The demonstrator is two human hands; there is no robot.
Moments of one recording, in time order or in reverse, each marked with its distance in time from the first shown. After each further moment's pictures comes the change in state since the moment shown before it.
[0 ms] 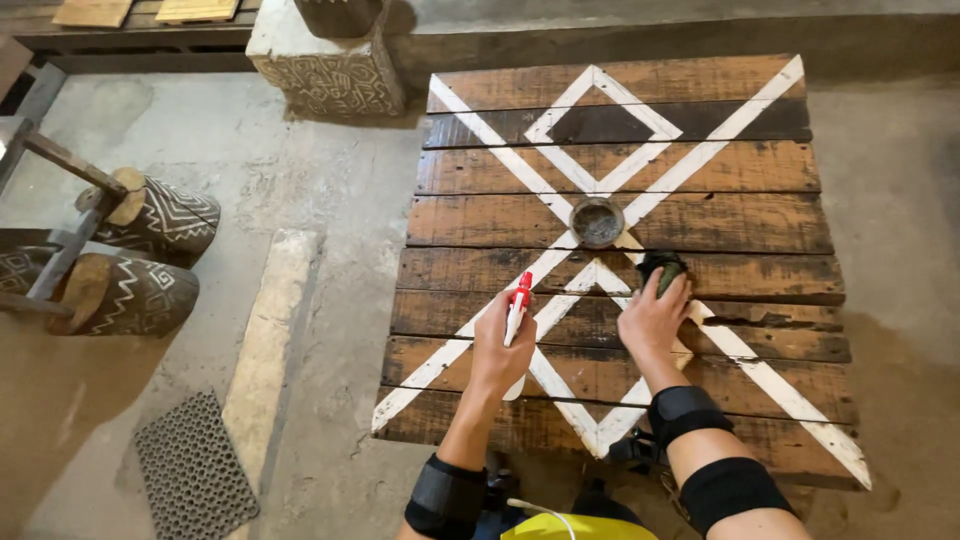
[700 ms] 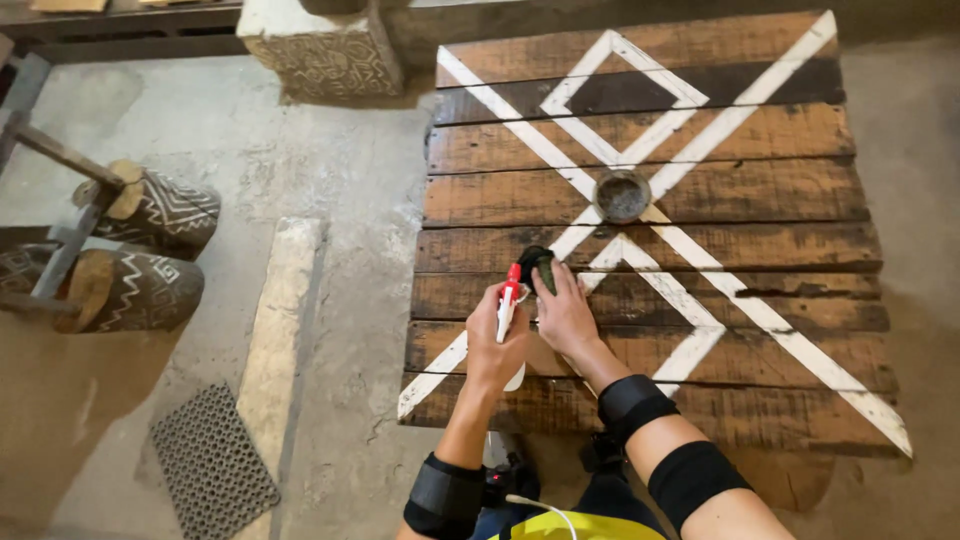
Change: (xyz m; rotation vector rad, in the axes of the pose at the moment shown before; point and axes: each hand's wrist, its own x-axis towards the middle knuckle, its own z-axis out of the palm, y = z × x) left_hand -0.008 -0.006 -0.054 -0.069 -0.017 -0.220; right_hand -0.071 -0.138 0.045 0.143 -0.164 -0.551
